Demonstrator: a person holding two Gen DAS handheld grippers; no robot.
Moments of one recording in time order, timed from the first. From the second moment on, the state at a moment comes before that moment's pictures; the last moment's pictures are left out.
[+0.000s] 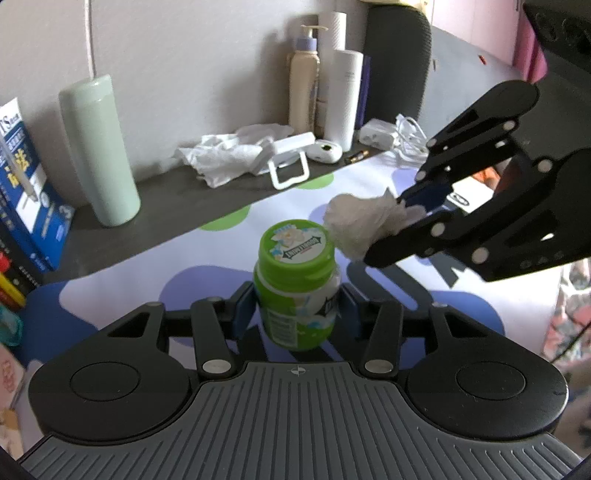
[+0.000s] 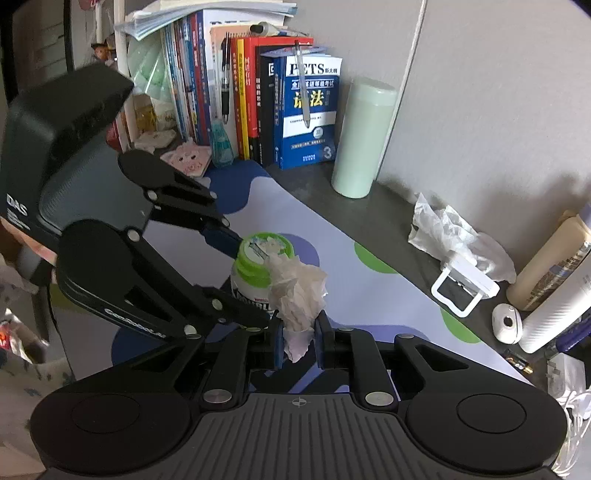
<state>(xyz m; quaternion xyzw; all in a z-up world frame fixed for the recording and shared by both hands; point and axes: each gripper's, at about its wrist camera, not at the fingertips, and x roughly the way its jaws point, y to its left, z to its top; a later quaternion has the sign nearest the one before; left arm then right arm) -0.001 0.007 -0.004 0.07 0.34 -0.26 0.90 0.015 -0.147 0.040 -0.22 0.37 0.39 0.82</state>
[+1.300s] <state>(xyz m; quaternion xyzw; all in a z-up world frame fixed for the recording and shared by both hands) -0.011 -0.002 -0.001 0.09 0.34 -0.27 0.90 -0.004 -0.143 0.053 -0.27 0.32 0.39 0.82</state>
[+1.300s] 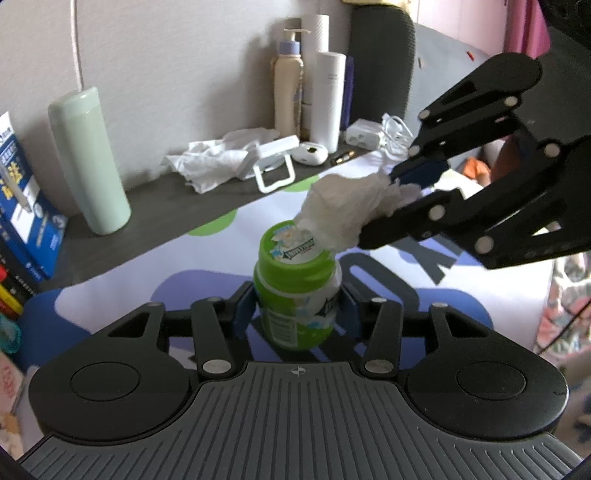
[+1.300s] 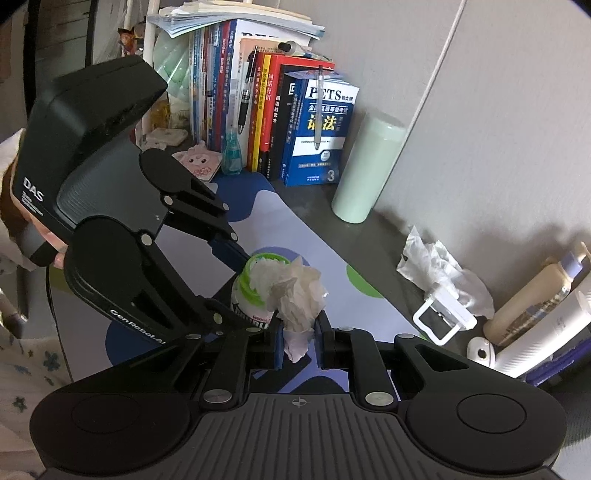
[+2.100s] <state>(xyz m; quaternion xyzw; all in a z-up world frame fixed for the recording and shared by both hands) -0.015 0.005 0.009 0.07 0.32 -0.27 0.91 -0.007 -0.131 0.010 -0.33 0.34 0.38 0.79</state>
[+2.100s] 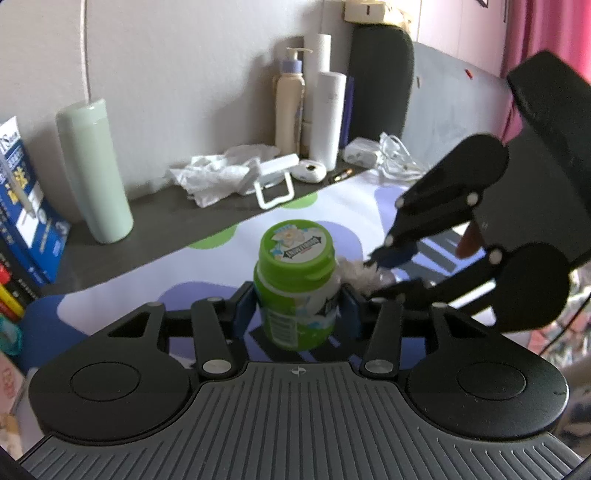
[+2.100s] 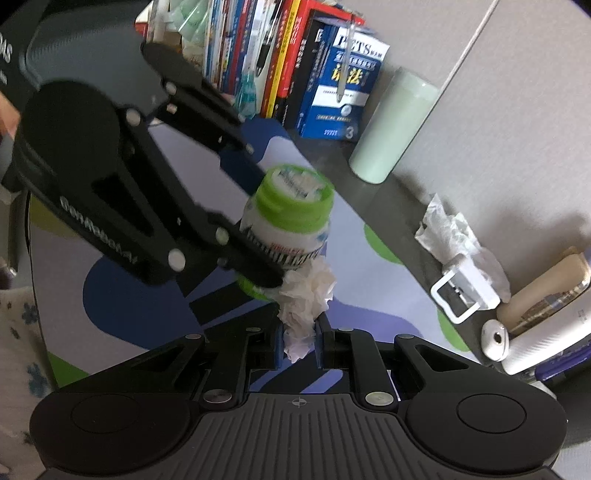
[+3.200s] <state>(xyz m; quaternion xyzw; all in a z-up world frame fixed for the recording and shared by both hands) -0.017 0.000 0.007 0.07 0.32 -0.27 0.90 -0.003 -0.137 0.027 -0.30 0.34 0.38 0.81</state>
